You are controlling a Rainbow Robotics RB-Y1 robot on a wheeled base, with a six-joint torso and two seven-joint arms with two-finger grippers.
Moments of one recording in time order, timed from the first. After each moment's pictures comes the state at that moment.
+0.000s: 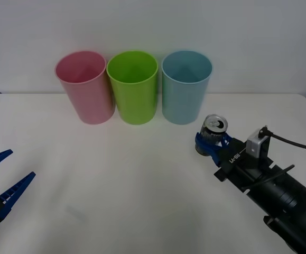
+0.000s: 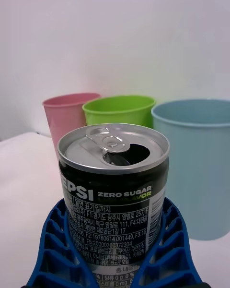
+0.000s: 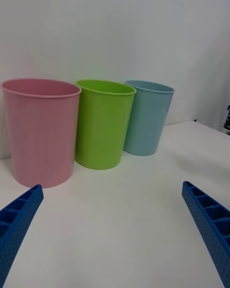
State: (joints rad) right arm 0.21 -0.43 0.14 -1.96 1.05 -0.48 0.08; left arm 0.35 0.40 0.52 -1.66 -0.96 -1.22 0.00
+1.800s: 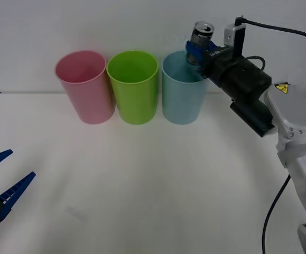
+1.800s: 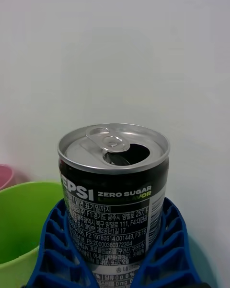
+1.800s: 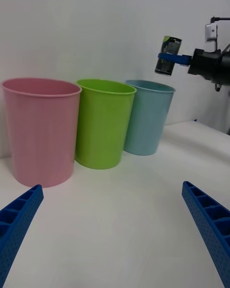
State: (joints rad) right arm -0.62 -0.33 0.07 -1.29 1.36 -0.39 -0.26; left arm 0.35 0.40 0.52 -1.66 -0.96 -1.22 0.00
